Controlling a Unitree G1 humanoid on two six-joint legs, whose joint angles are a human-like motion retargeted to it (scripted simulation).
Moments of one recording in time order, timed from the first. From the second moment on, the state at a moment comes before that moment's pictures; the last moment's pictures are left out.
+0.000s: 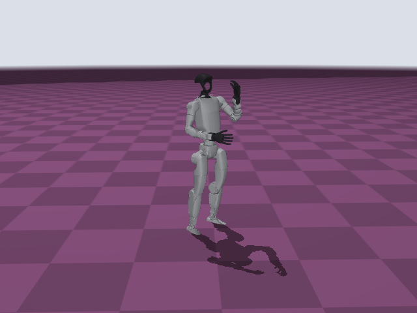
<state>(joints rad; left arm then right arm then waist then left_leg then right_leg) -0.65 0.32 -0.30 -0.30 -0.26 -0.29 0.24 0.03 -0.36 0.31 0.17 0.25 -0.14 -0.07 -0.05 0.03 -0.29 -0.05 0.07 0.12 0.06 -0.21 -0.02 -0.03 -0.05 -0.18 -0.01 -0.15 0.09</state>
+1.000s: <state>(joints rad) -0.19 0.33 -0.38 -0.11 -0.53 -0.23 0.17 -0.32 -0.58 0.48 -0.36 -0.24 -0.25 -0.32 0.01 0.01 -0.23 -0.04 0.05 0.14 0.07 -0.18 0.03 -0.02 -0.06 -0.16 -0.07 -0.11 0.09</state>
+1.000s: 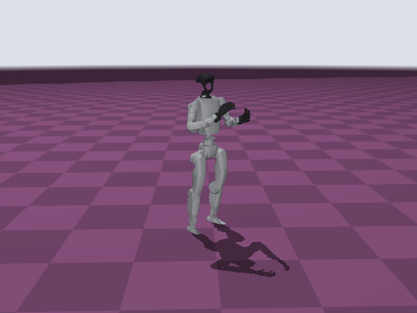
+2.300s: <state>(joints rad) -0.13 0.23 -0.49 -0.07 -1.22 -0.12 -0.04 -0.41 -0.54 0.63 -0.30 -0.36 -0.17 -0.43 0.05 -0.03 -0.18 -0.07 0.05 0.18 0.15 -0.18 0.06 -0.04 -0.07 -0.12 -0.07 -0.11 0.10</state>
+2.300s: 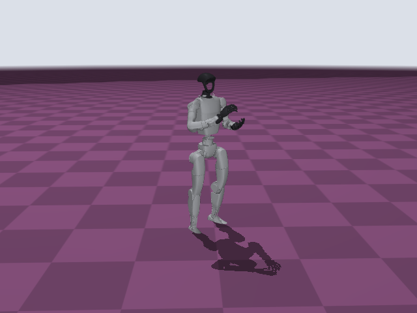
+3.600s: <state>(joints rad) -0.15 0.13 -0.53 0.04 -1.28 -0.15 -0.13 -0.28 -0.51 0.56 -0.23 -0.25 -0.23 -0.40 0.06 0.00 -0.17 -0.10 0.04 0.16 0.18 -0.20 0.06 -0.03 -0.08 -0.17 -0.07 -0.12 0.12</state>
